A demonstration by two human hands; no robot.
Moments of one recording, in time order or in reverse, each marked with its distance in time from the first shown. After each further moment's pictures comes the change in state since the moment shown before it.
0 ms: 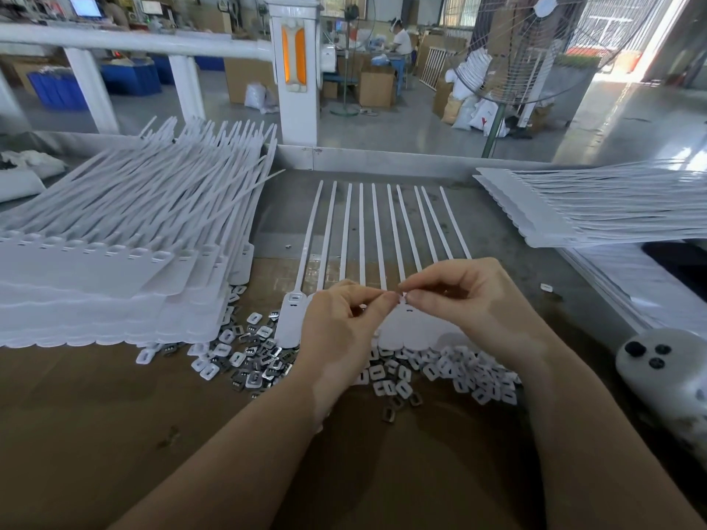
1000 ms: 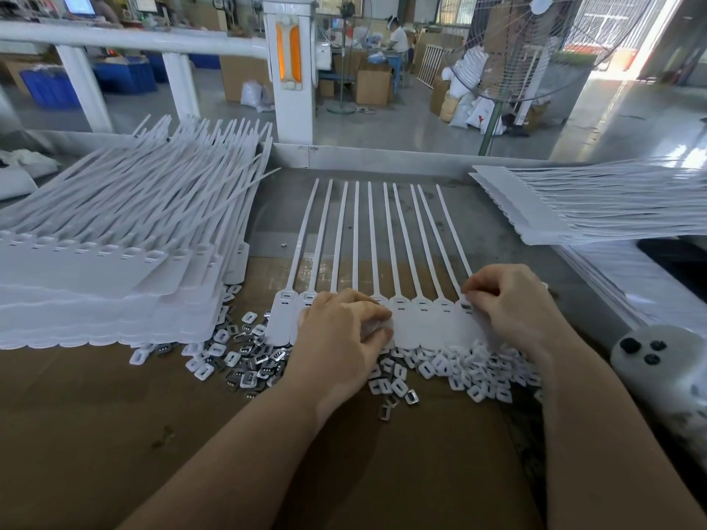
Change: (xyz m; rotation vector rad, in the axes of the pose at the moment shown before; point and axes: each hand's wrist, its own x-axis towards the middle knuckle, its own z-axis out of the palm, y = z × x) left_hand -0.003 -0.017 -0.002 0.538 -0.121 0.159; right_hand 0.001 0.036 -0.028 -0.561 0.271 0.390
